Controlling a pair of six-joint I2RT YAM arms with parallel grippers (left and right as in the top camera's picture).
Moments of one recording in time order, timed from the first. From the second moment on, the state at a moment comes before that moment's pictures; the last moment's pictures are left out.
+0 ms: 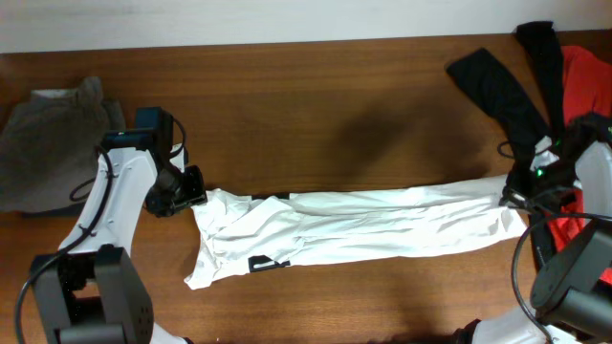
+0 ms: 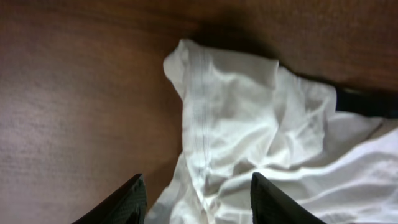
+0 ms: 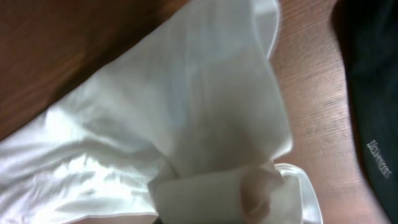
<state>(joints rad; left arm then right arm) 0.04 1.73 1.29 -1.13 0.08 -0.21 -0.50 1.78 1.37 -1.22 -0.20 0.00</state>
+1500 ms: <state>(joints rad) 0.04 1.73 1.29 -1.16 0.08 -0.21 0.33 1.85 1.65 -1.38 -0.05 0.20</state>
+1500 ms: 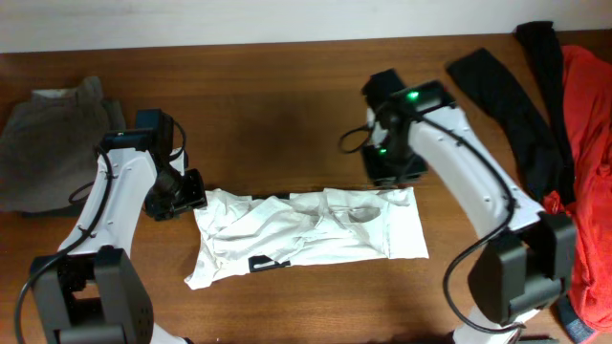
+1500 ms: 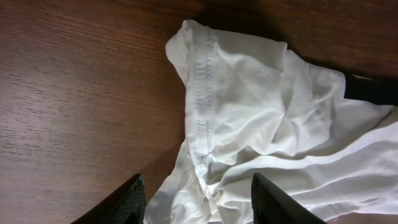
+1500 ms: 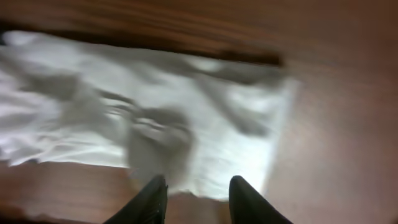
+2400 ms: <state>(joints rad) 0.04 1.73 1.29 -1.16 0.08 -0.21 0.55 1.85 1.25 -1.05 -0.18 0.23</state>
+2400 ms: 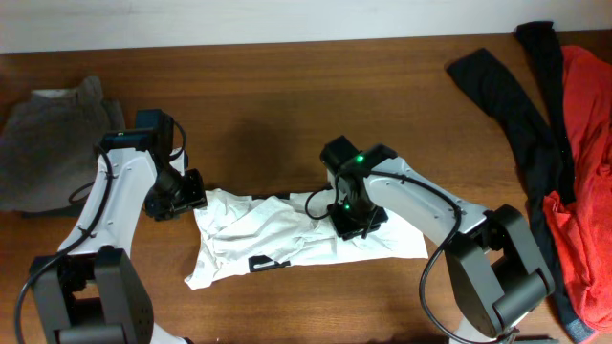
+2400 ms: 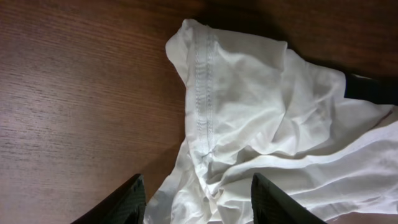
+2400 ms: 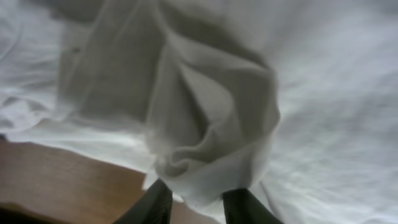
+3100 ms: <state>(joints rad) 0.04 1.73 1.29 -1.23 0.08 -0.21 0.46 1.79 1.51 -1.27 -0.30 -0.05</state>
